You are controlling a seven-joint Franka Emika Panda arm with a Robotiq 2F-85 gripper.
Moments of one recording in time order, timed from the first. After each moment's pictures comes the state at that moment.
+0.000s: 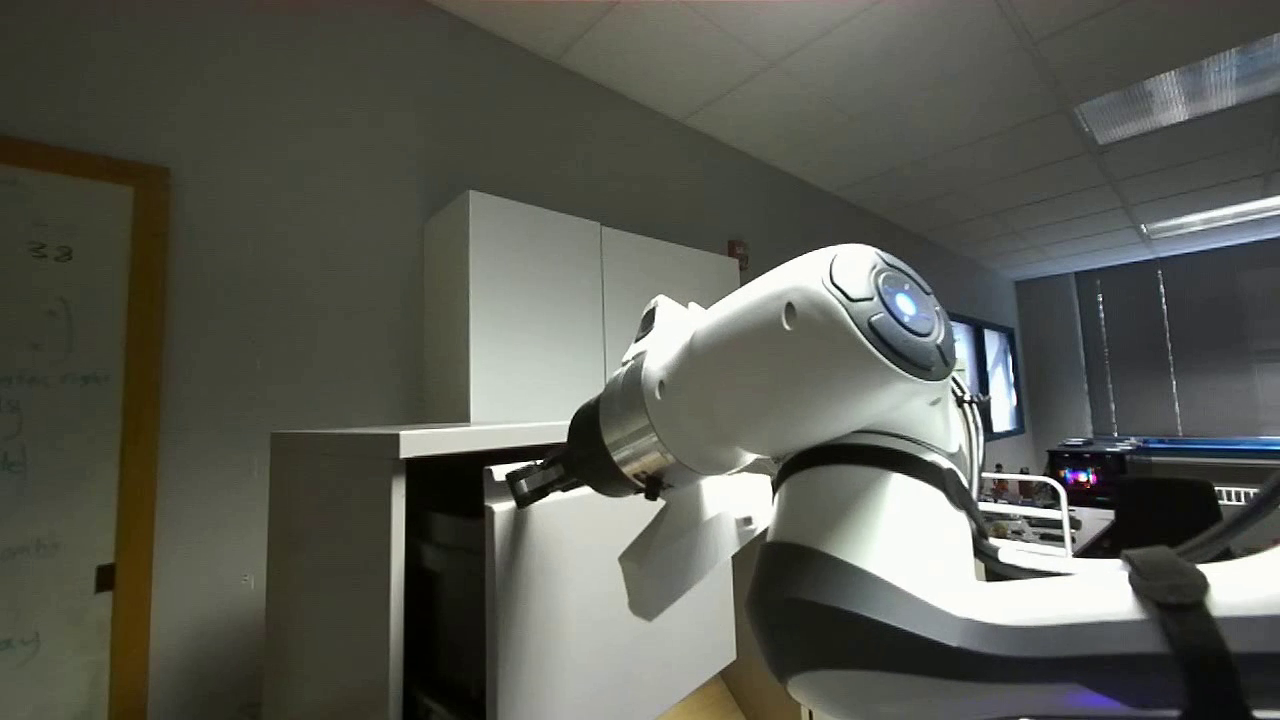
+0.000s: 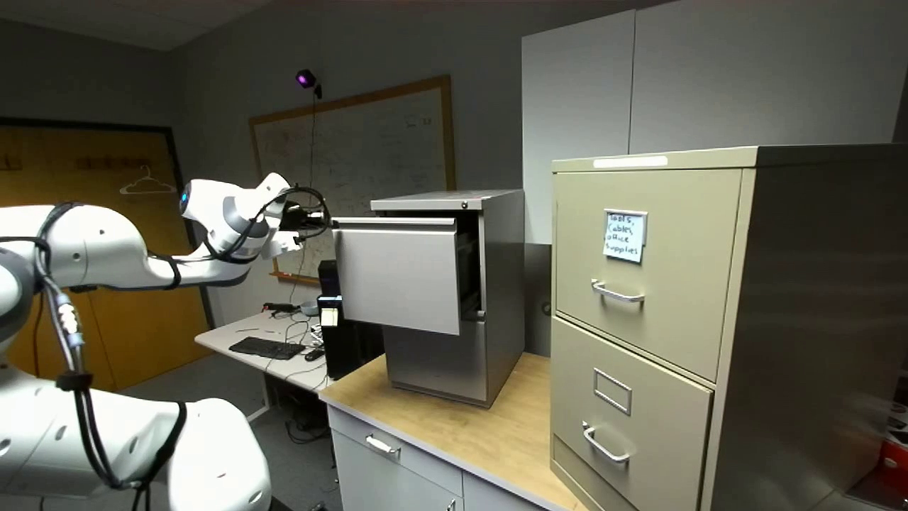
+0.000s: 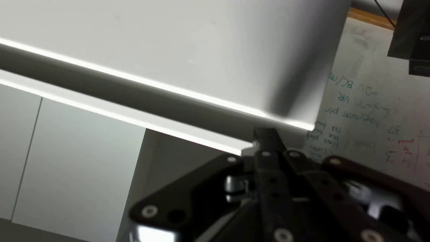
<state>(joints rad) -0.28 -0.86 0.72 -2.38 -0.32 2.85 0.62</state>
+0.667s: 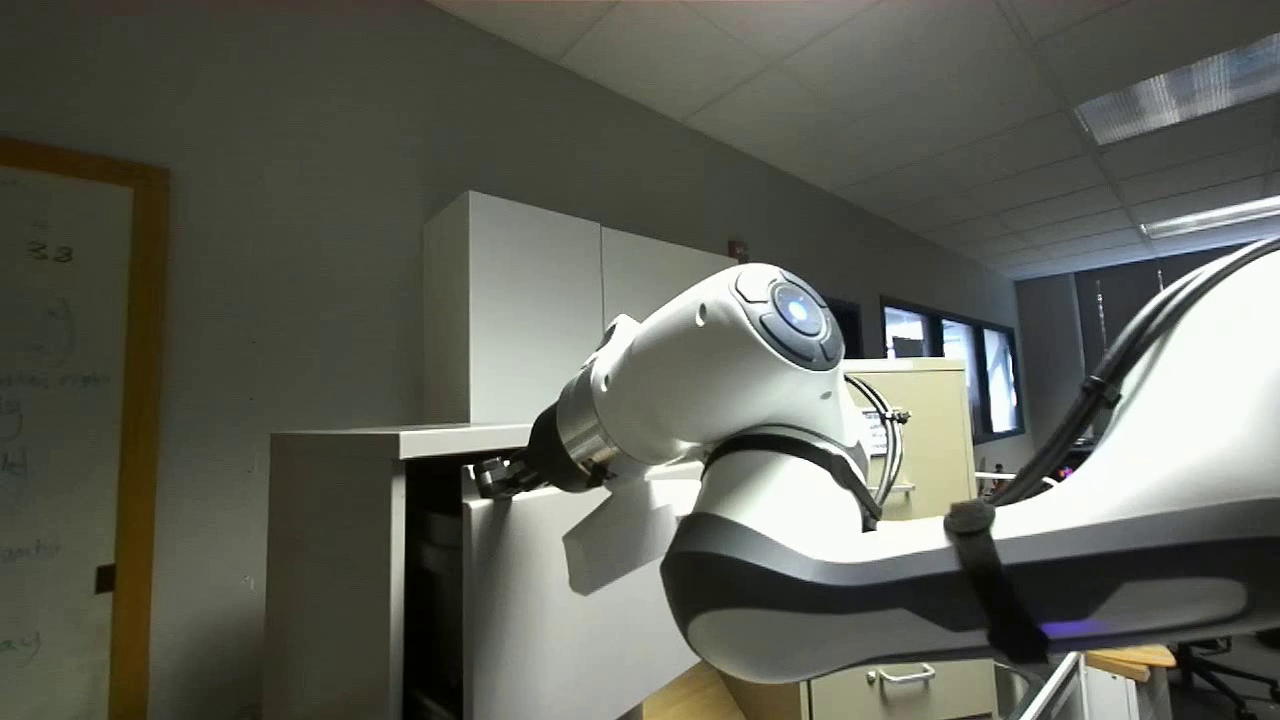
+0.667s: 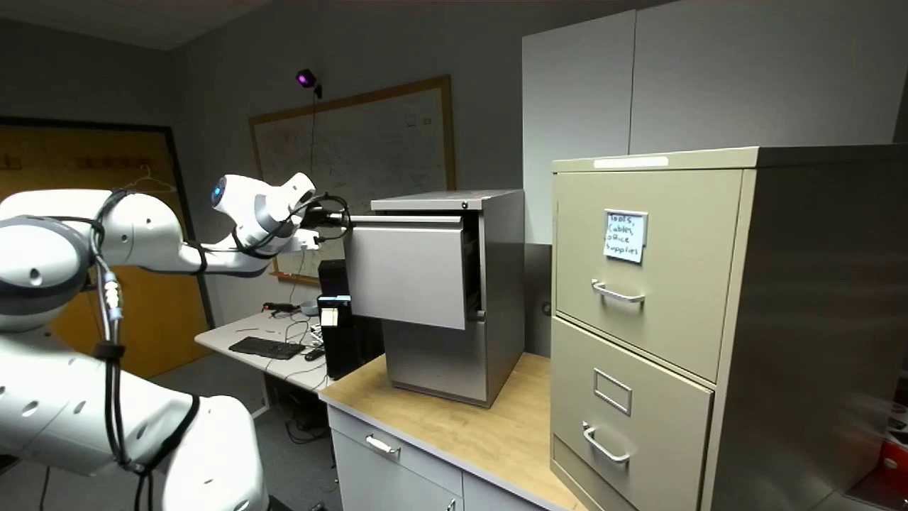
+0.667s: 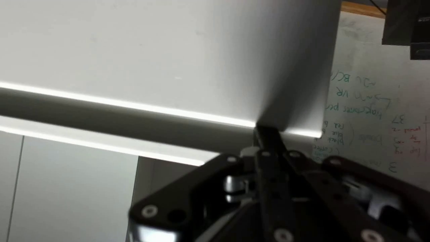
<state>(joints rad) -0.41 -0.71 0.79 -2.29 -0.24 2.91 0.61</state>
